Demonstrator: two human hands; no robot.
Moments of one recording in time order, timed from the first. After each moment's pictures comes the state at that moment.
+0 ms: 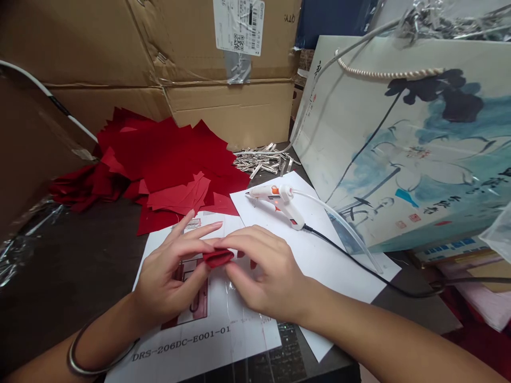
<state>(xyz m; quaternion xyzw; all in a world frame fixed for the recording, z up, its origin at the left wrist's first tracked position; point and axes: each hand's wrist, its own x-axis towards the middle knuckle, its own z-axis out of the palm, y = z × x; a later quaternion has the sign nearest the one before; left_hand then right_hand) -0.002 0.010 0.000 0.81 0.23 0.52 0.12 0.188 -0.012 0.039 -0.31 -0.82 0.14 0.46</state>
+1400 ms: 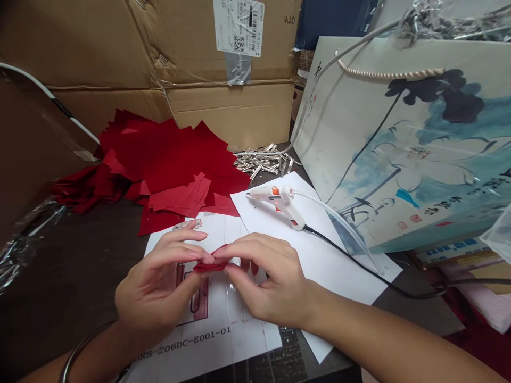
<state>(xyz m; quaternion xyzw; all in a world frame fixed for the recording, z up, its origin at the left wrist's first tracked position) 0.006 -0.007 0.004 0.71 0.24 0.63 0.21 0.186 -0.017 0.042 -0.27 -0.80 0.16 0.51</state>
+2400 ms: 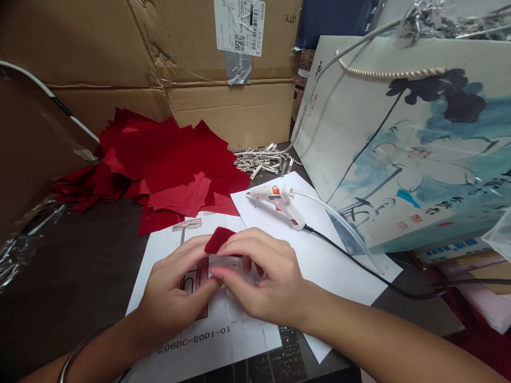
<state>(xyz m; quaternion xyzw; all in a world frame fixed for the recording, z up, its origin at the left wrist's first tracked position) 0.010 -0.008 0.010 0.77 0.31 0.51 0.24 0.185 -0.016 0.038 -0.31 -0.79 0.15 0.51</state>
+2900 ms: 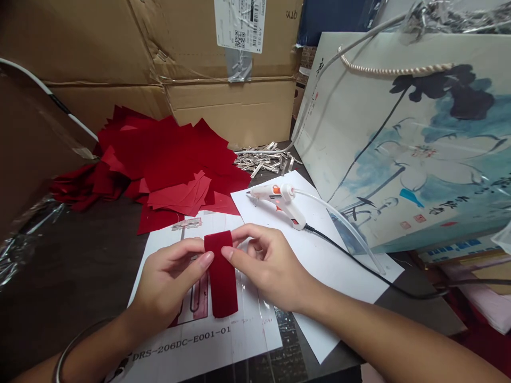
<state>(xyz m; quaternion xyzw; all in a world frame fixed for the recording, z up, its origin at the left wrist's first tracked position) 0.007 -0.009 0.013 0.65 0.36 0.51 0.43 0.189 -0.011 0.046 -0.46 -0.62 0.52 0.37</state>
